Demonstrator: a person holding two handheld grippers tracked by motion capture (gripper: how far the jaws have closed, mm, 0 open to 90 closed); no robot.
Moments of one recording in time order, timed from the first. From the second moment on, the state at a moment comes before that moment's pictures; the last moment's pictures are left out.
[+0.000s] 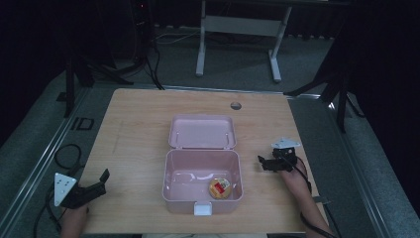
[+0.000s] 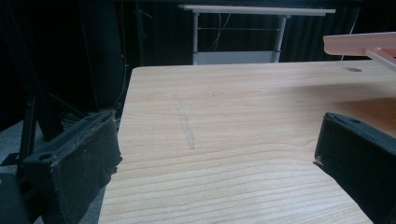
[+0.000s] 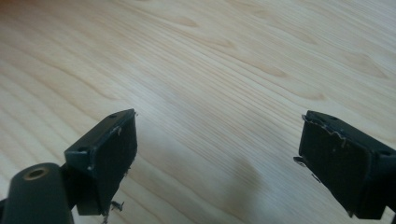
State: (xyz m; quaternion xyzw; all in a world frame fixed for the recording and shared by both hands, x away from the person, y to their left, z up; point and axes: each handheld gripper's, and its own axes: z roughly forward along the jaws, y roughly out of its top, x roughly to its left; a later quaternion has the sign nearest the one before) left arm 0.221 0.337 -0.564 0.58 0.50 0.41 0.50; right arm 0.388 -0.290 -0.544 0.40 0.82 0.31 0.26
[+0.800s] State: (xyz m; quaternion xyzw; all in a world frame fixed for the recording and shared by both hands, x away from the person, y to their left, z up) left arm 0.221 0.338 -0.564 0.58 0.50 0.41 0.50; right arm 0.374 -0.357 -0.548 0.59 0.66 0.34 0.32
